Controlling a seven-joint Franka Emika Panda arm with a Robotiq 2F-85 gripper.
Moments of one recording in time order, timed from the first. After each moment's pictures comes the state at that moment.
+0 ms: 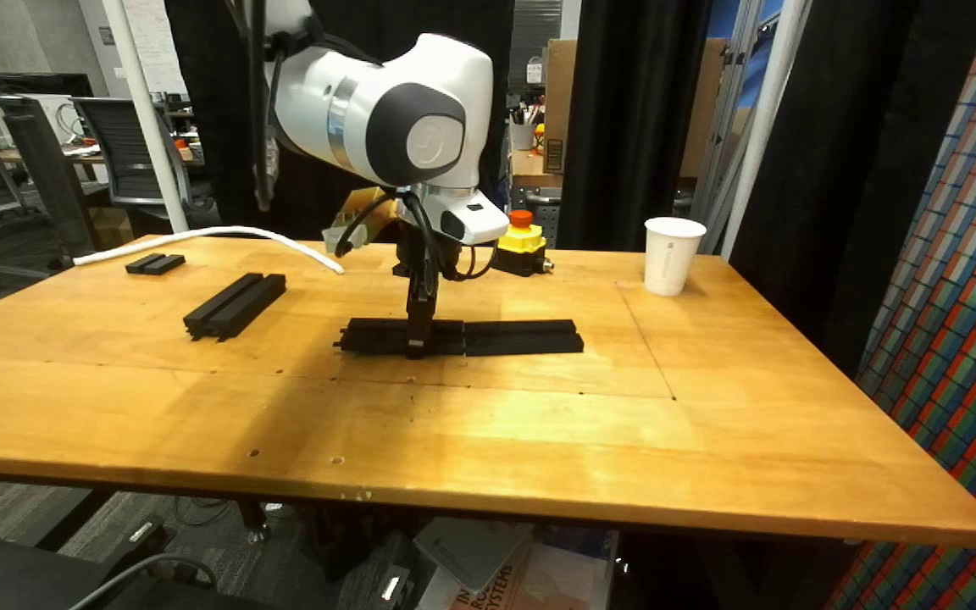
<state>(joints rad) -0.01 0.26 -0.06 -2.37 0.34 2.58 0.87</state>
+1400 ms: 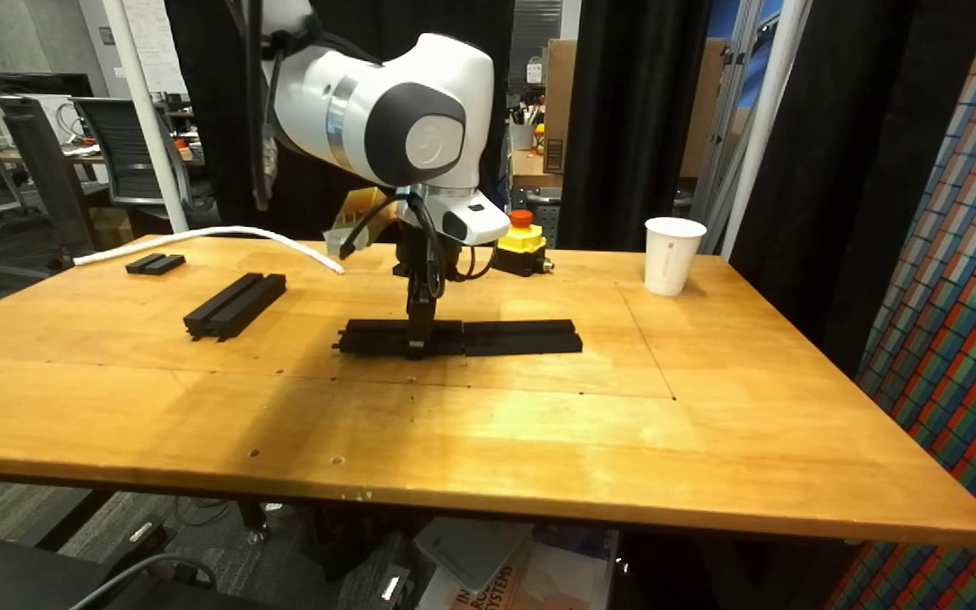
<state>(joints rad) -0.01 0.25 -0.06 -2.37 0.35 2.58 0.83</state>
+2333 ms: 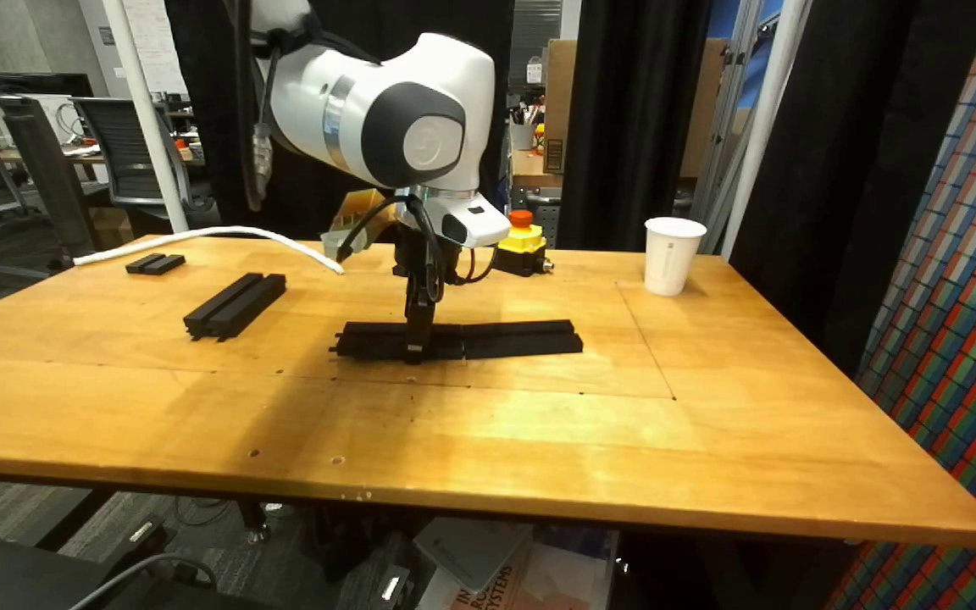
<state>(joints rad) -0.02 0.24 -0.06 -2.40 0.36 2.58 0.82</state>
